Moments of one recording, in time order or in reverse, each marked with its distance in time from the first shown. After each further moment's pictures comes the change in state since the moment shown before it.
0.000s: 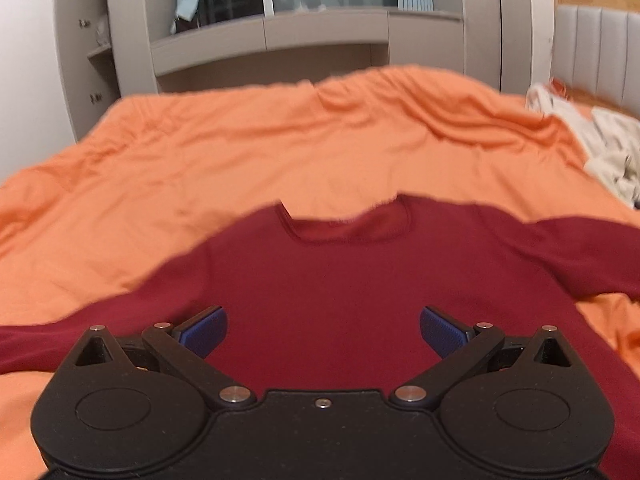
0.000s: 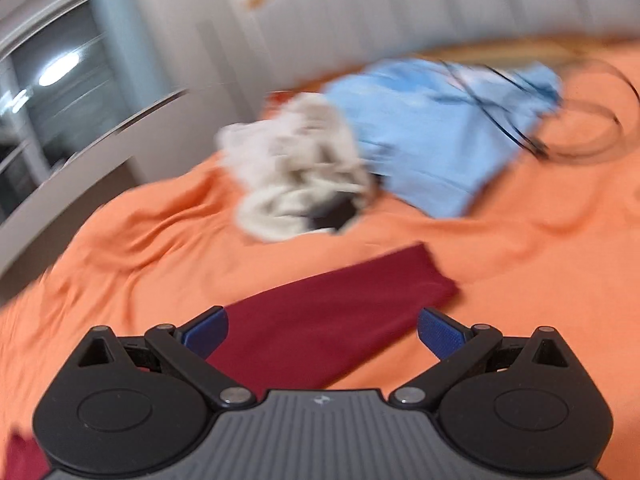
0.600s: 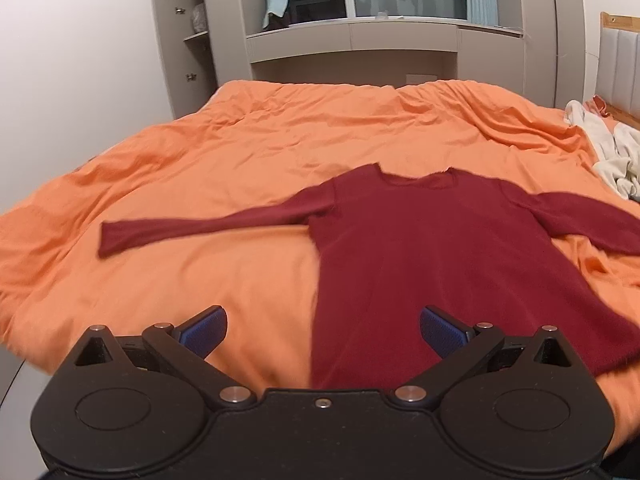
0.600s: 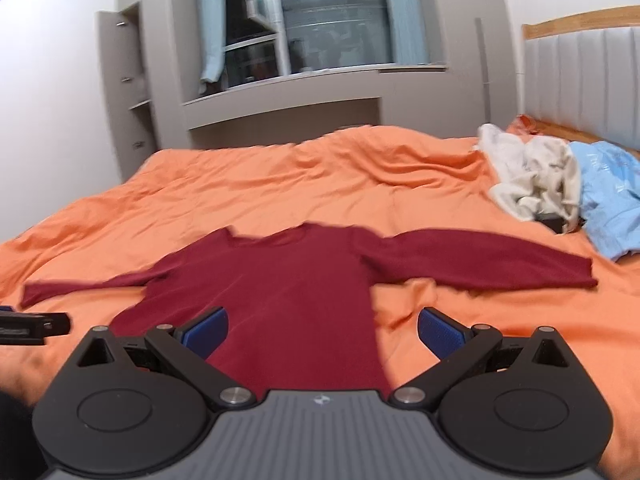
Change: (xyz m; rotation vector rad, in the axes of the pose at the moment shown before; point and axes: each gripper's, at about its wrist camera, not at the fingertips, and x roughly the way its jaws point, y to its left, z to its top) left arm -0.261 0.031 -0.100 -0.108 0.002 0.198; right arm -0.259 0.117 -0.134 -0.646 0.089 0.478
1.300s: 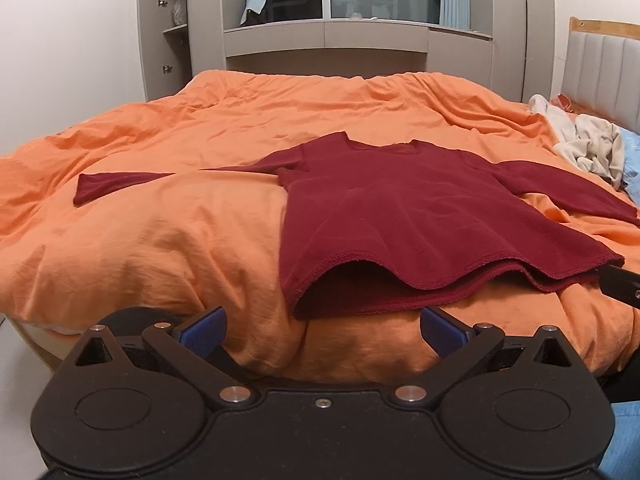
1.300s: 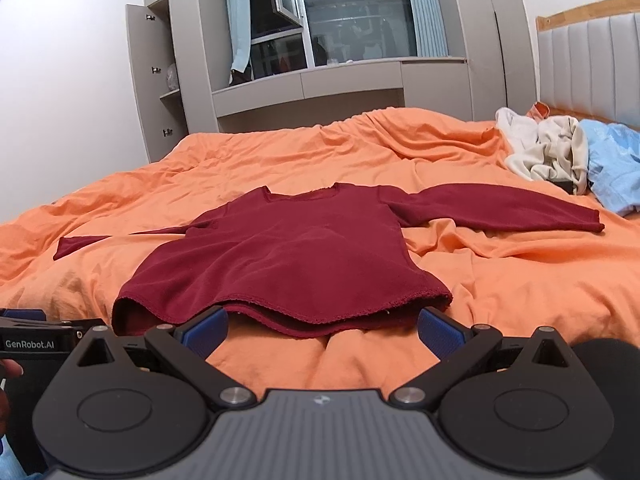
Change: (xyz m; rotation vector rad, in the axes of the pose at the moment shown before) left arm -0.027 0.005 -0.106 -0.011 -0.028 -0.096; right arm -0.078 0.024 -0.106 -0.050 0.054 0.103
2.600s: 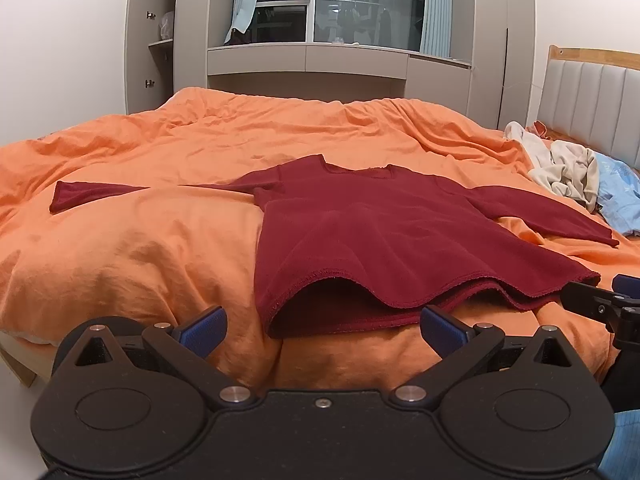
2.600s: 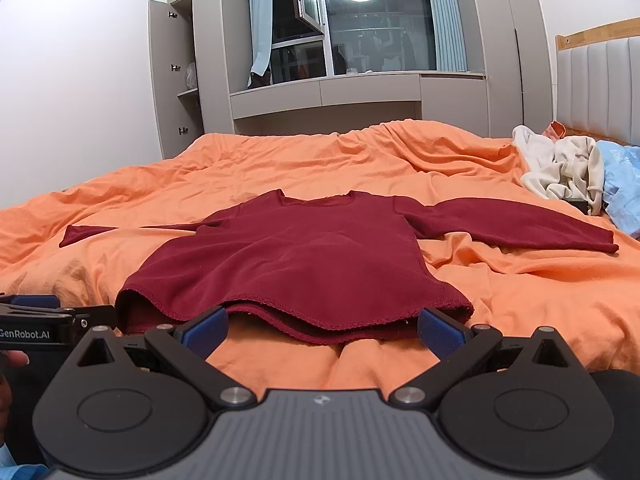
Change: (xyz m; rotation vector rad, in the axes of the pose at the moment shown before) left arm 0.002 0.003 -0.009 -0.026 -0.090 -0.099; right arm 0.011 0.010 -0.014 -0.080 -0.053 0.032
